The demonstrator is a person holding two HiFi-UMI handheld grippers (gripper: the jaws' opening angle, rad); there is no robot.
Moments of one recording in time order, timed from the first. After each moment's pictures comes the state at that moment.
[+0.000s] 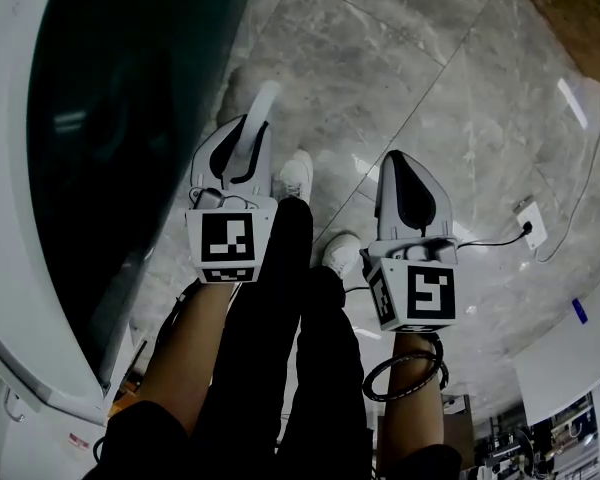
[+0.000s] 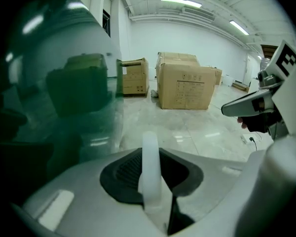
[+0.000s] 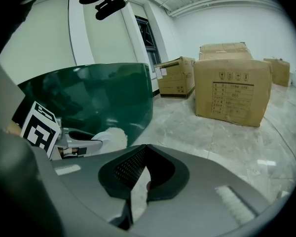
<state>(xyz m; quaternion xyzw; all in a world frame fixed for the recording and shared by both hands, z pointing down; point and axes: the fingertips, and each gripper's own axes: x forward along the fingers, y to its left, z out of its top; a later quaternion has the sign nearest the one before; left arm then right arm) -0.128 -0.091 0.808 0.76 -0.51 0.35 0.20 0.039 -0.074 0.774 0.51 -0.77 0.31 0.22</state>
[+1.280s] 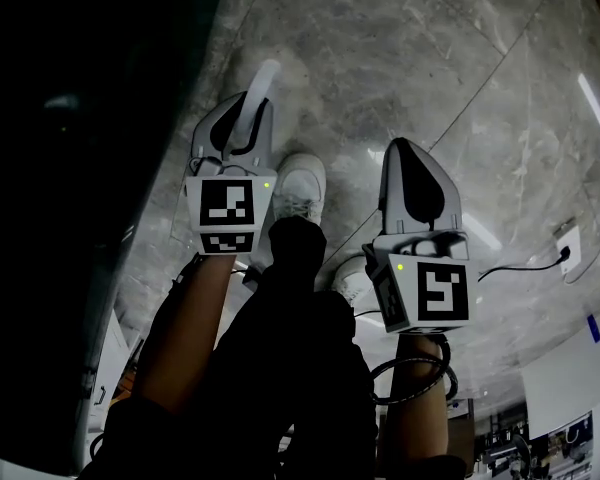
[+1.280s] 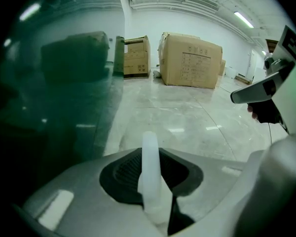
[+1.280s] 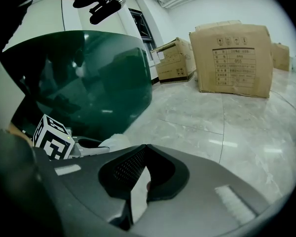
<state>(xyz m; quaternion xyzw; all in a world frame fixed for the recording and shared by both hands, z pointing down) -0.167 -0.073 0.998 0.74 -0.51 0.38 0.23 0.007 -0.055 0.934 0.49 -0.78 0.34 0.22</state>
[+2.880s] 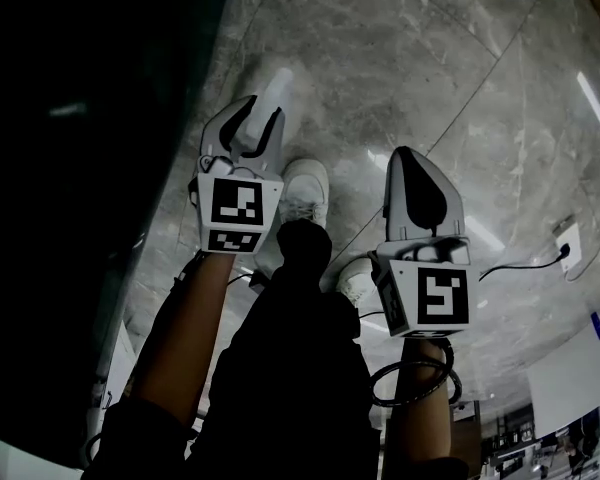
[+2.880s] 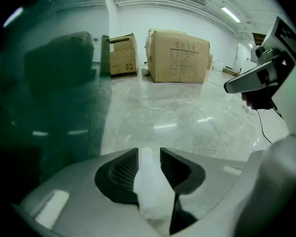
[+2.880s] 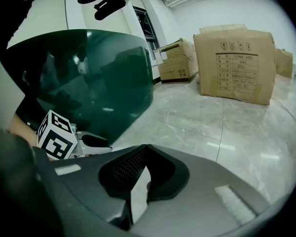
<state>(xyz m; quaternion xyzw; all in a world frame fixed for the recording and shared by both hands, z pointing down) -0.154 -0.075 0.997 0.77 -0.45 0.41 0.21 0.009 -0.059 0.919 0.50 -0.77 0.33 0.22</state>
